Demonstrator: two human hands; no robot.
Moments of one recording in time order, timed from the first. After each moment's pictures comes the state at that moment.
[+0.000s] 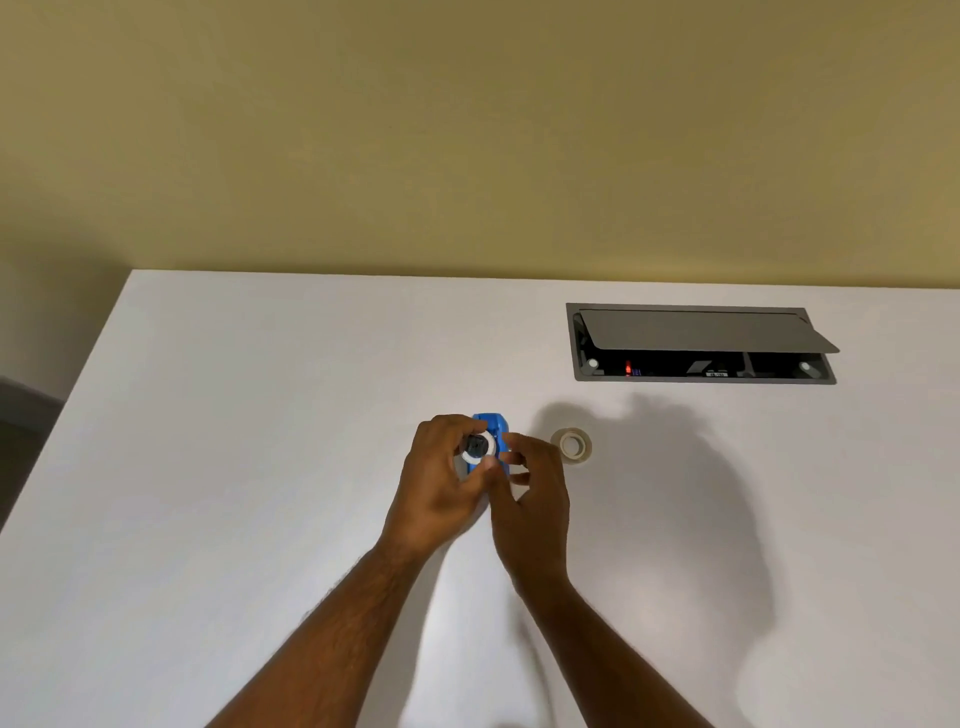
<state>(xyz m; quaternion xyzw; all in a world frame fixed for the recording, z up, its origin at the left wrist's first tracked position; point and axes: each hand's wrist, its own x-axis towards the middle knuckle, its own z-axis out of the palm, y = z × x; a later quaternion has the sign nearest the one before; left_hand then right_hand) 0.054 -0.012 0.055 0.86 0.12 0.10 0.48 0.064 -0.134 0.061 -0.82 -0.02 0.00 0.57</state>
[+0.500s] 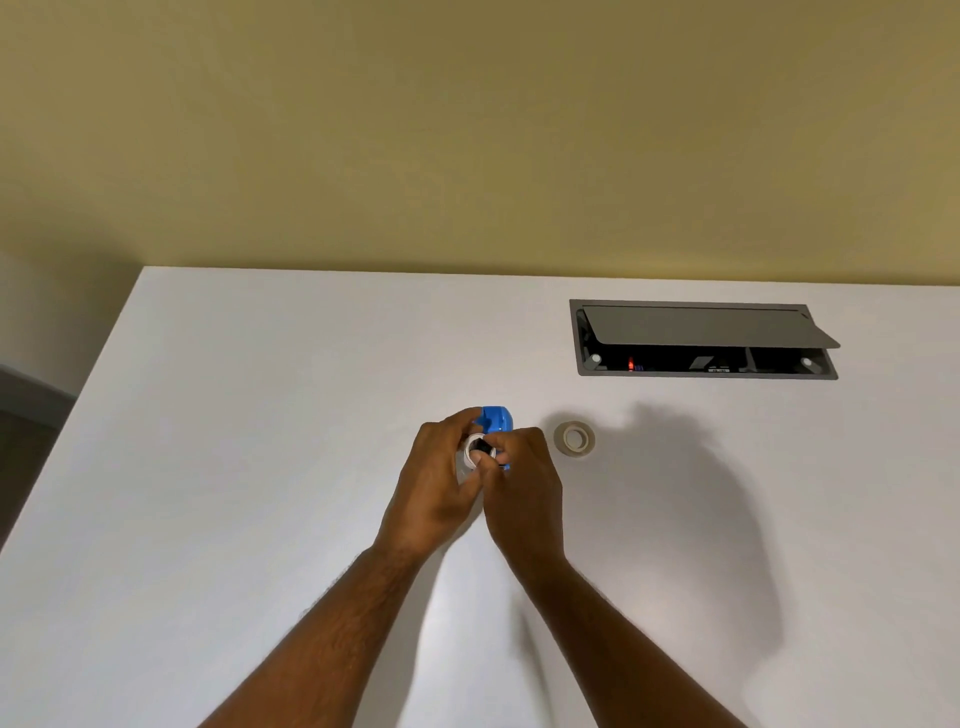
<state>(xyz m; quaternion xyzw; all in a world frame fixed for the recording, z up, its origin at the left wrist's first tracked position) 0.038 -0.010 0.064 0.89 0.11 0.09 0.44 0.070 -0.123 0.063 -0.89 -0.05 0.05 0.44</state>
